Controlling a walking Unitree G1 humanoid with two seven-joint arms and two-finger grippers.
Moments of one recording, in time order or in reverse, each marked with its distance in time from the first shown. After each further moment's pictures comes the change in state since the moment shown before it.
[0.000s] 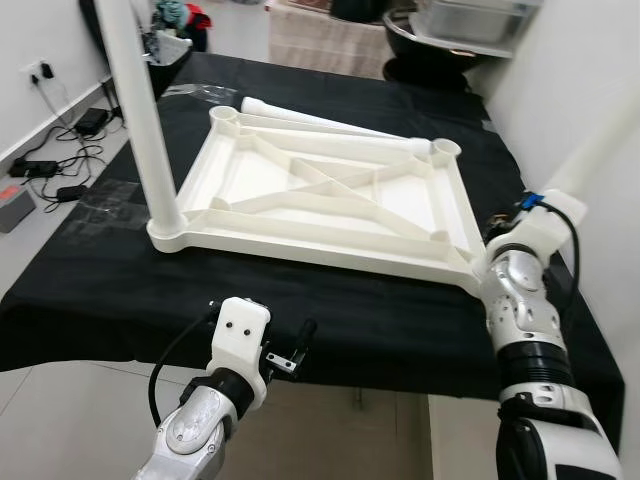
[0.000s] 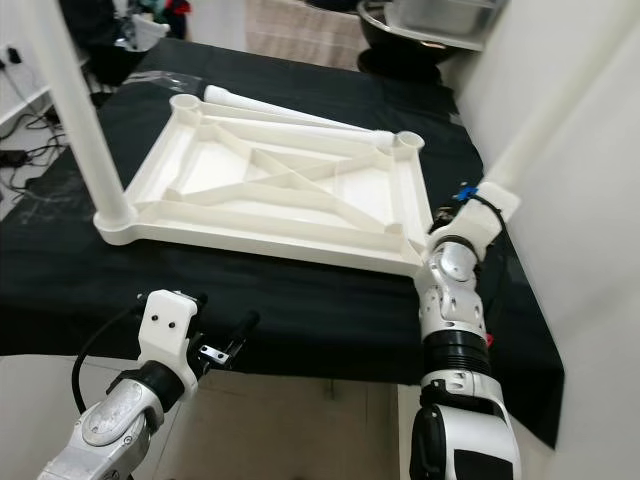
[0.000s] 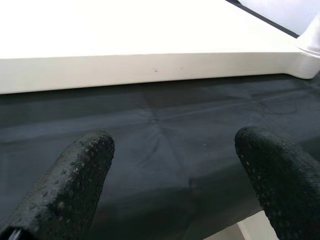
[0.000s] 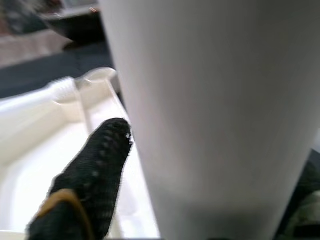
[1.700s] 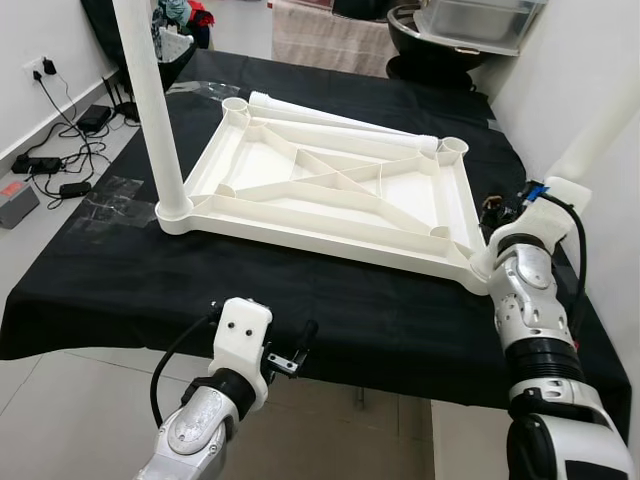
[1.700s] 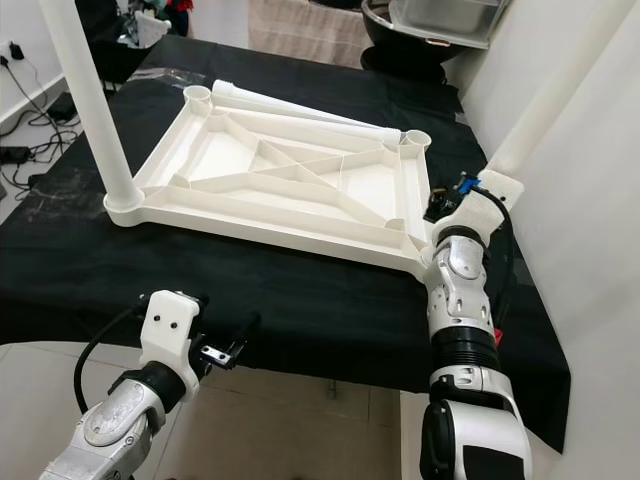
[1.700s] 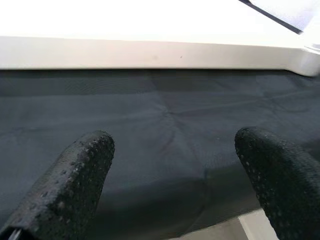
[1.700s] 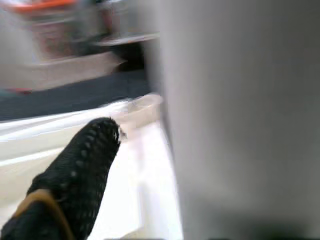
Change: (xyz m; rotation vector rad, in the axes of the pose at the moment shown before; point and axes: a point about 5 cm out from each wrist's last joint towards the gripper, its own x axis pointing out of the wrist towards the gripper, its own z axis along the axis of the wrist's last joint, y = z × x) left arm -0.001 0.000 -0.002 -0.002 0.010 0.009; right arm 0.008 0.004 0.019 0.069 -0.050 0.274
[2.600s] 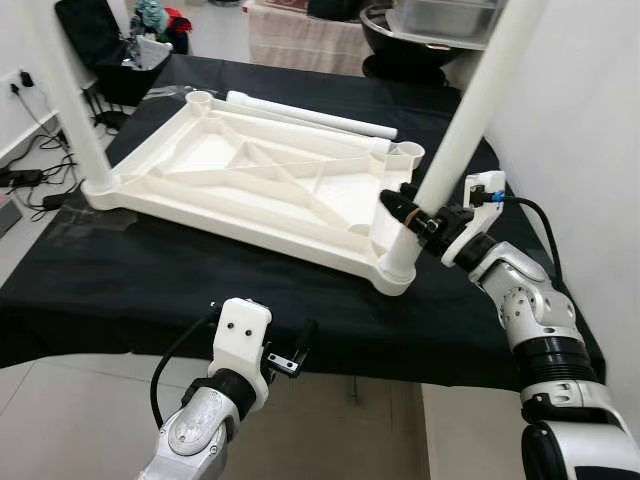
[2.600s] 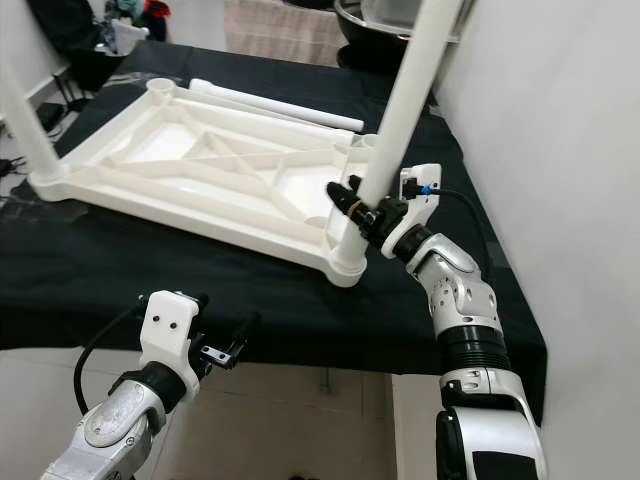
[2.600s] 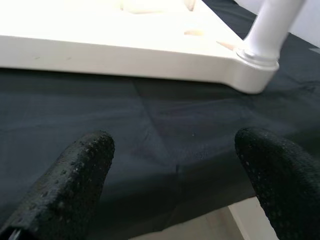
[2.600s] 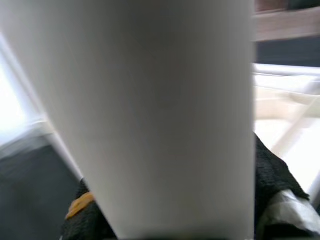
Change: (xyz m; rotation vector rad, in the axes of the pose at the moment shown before) left arm 0.001 0.000 0.002 0.001 -0.006 0.000; right arm -0.011 0.037 -0.013 -0.014 0.170 0.628
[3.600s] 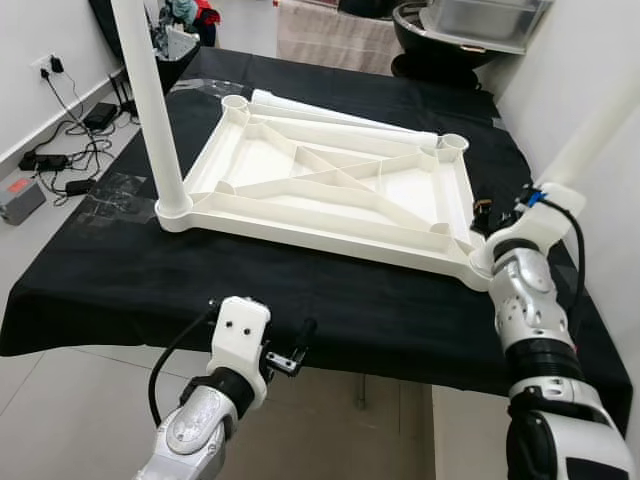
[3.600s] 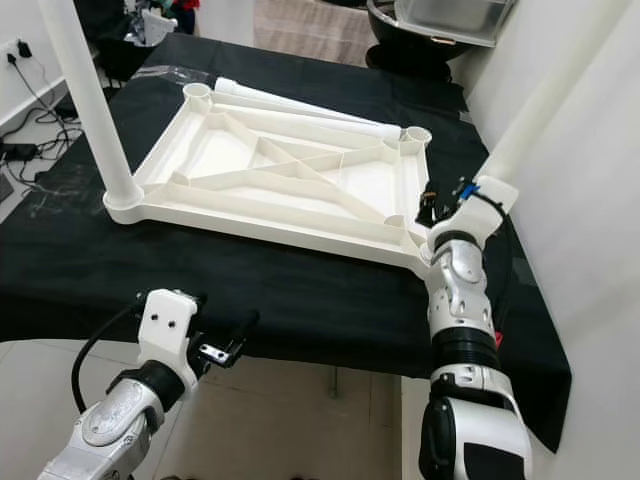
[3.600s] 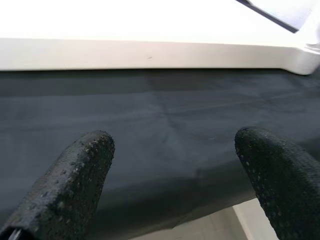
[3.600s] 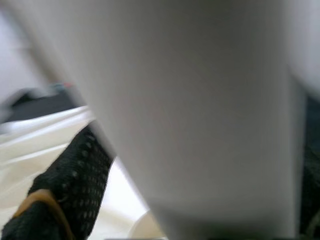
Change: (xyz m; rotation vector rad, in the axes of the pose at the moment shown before) left arm -0.001 0.000 0.000 0.001 -0.001 0.000; right arm -0.023 -0.043 0.007 0.132 -0.153 -0.527
